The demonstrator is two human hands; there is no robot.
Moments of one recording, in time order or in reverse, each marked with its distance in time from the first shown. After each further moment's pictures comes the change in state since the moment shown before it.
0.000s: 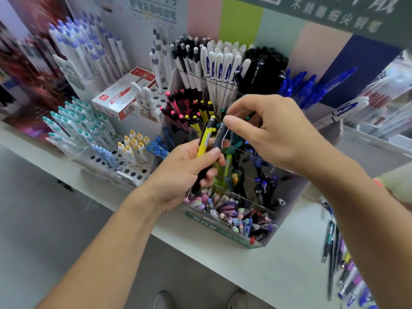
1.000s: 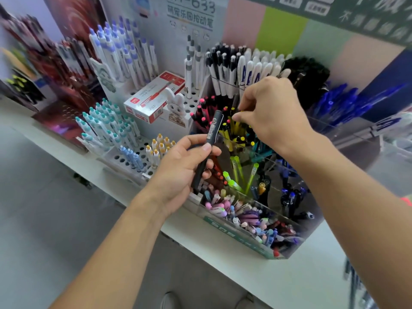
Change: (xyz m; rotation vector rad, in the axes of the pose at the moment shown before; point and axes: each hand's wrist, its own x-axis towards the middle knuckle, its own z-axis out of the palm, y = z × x) left_hand -0.009 0.009 -0.042 -0.168 0.271 0.052; right_hand 0.068 -0.019 0.036 -0.116 0.160 0.012
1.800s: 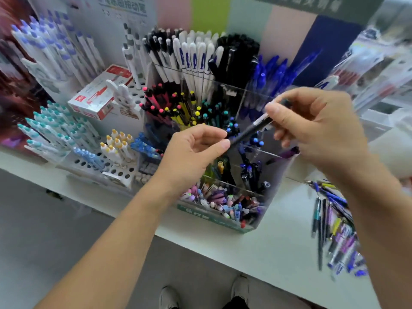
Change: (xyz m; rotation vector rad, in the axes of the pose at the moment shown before) left_hand -0.001 -0.027 0.070 0.517 -0.153 0.218; right_hand -0.121 0.057 -0.081 0.531 0.115 0.242
